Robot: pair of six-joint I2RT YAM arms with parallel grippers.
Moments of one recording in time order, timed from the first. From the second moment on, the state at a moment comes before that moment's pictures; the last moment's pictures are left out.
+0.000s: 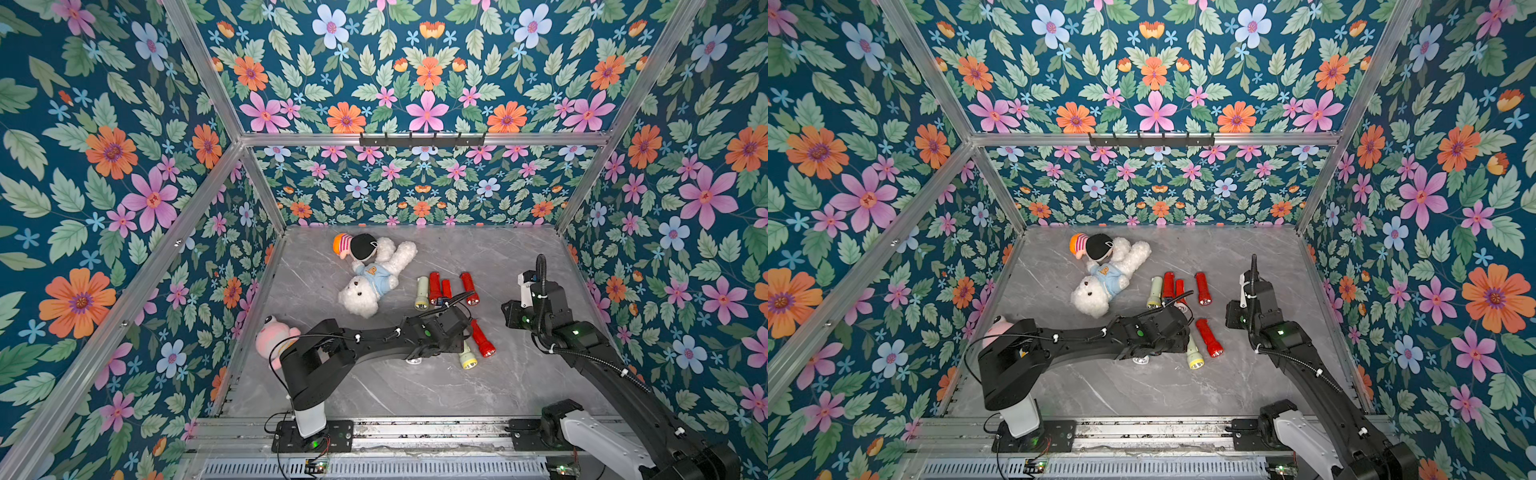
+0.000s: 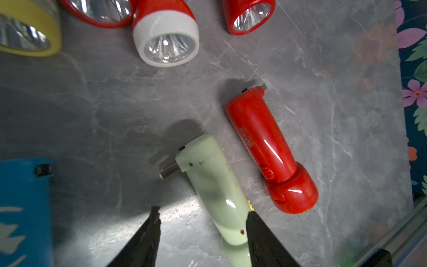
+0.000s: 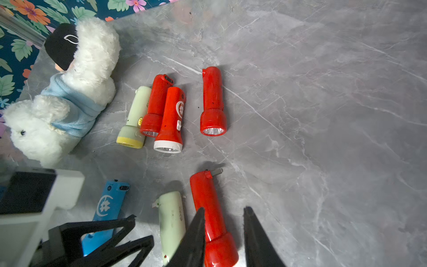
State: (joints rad) left arm -1.13 1.80 1.13 -0.29 -0.14 -0.92; right arm 0.29 0.93 0.72 -0.52 -0.03 0.38
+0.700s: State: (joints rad) left arm -1.15 1.98 1.26 -0.32 -0.13 -0.94; right arm 0.29 0.83 0.65 -0.47 -0.05 0.40
